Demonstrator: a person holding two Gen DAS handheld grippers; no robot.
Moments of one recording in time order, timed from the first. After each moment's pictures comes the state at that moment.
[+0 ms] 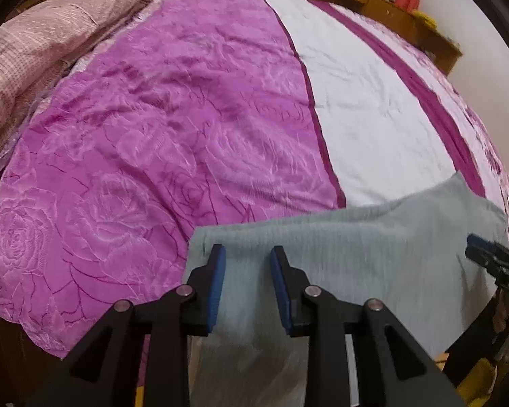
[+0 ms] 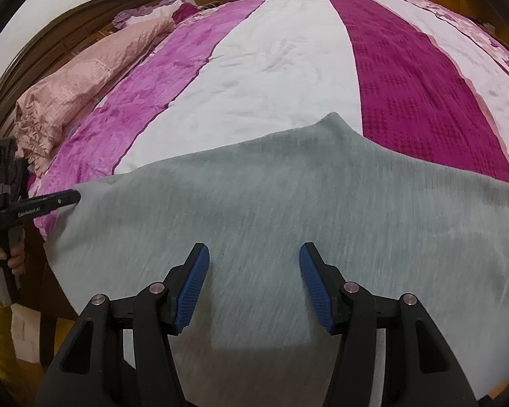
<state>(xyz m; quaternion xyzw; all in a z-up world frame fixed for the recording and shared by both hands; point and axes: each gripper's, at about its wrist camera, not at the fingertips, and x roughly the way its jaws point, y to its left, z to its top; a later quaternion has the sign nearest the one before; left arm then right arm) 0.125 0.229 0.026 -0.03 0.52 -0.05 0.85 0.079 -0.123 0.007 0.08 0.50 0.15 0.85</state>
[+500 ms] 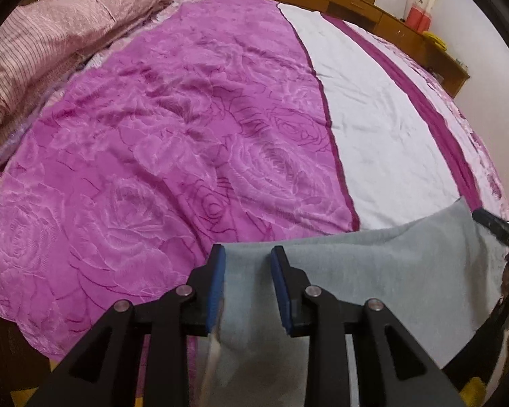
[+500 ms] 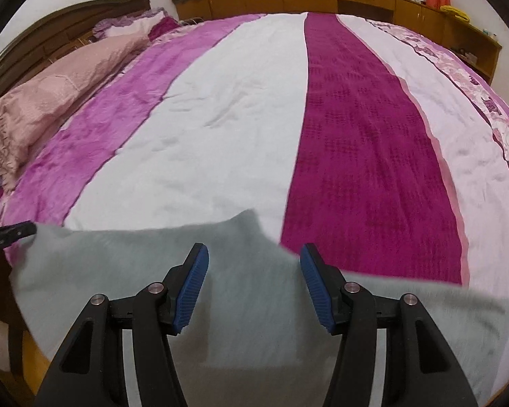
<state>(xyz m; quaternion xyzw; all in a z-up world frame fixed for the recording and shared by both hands) 0.131 0.243 0.026 -0.05 0.51 -0.03 0.86 0.143 -0.161 0.029 0.02 0.46 0.09 0.88</state>
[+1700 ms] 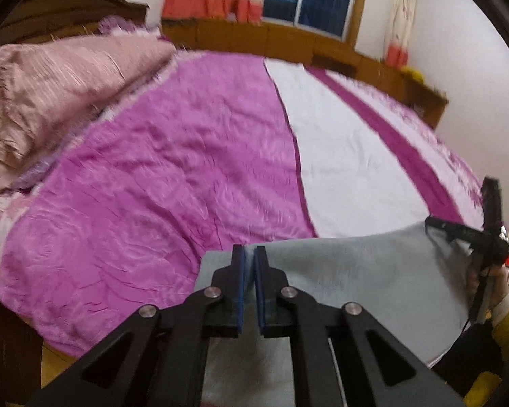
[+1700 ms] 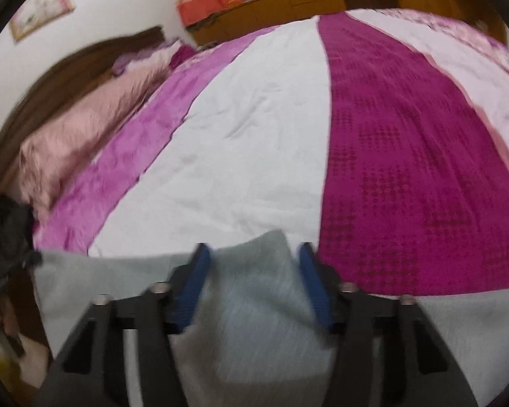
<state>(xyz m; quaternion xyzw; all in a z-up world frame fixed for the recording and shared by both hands) 0.069 0.234 0.071 -0.06 0.38 -0.04 0.92 0.158 -0.177 -0.008 0.14 0.42 0.16 0.88</state>
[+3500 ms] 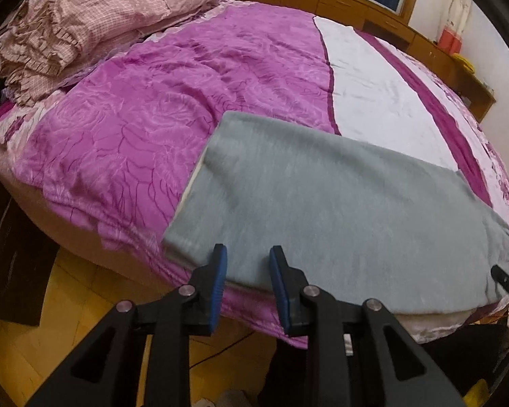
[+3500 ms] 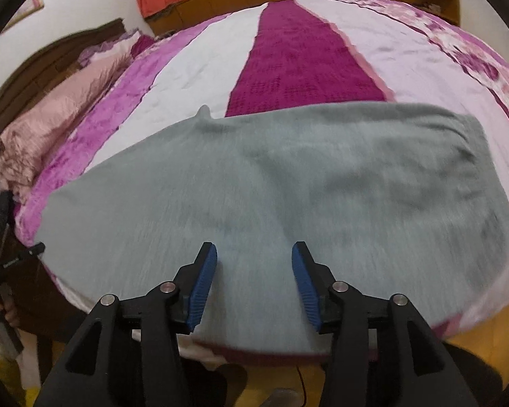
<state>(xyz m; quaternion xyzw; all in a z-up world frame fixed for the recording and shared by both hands) 0.006 0.205 0.023 -0.09 0.49 0.06 0.86 -0.002 -0.233 0.002 0.13 0.46 0.07 0.87</state>
